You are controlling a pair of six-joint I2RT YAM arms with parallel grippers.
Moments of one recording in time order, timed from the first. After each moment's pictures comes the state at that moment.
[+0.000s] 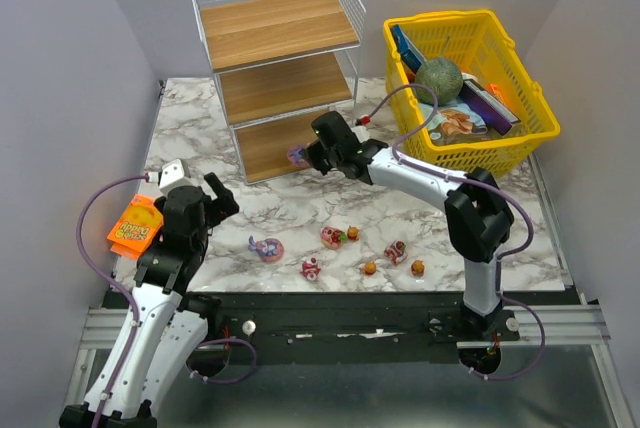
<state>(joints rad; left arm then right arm) -0.24 0.57 0.62 -0.54 -0.33 -0.56 0.80 1.94 1.51 -0.28 0.25 1.57</state>
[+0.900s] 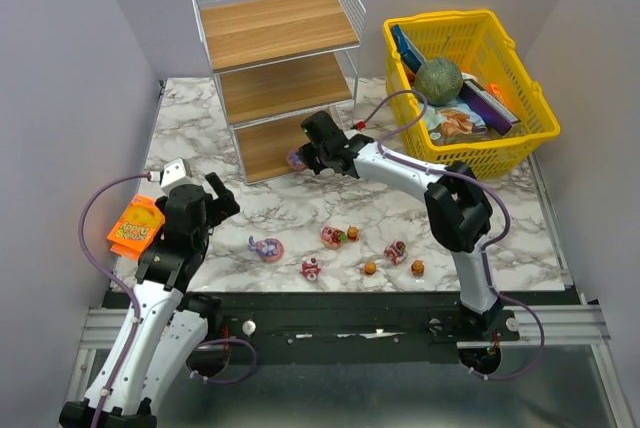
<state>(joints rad) -0.24 0.59 0.62 -0.54 -0.33 -0.55 0.79 2.09 1.67 -0.39 0.28 1.70</state>
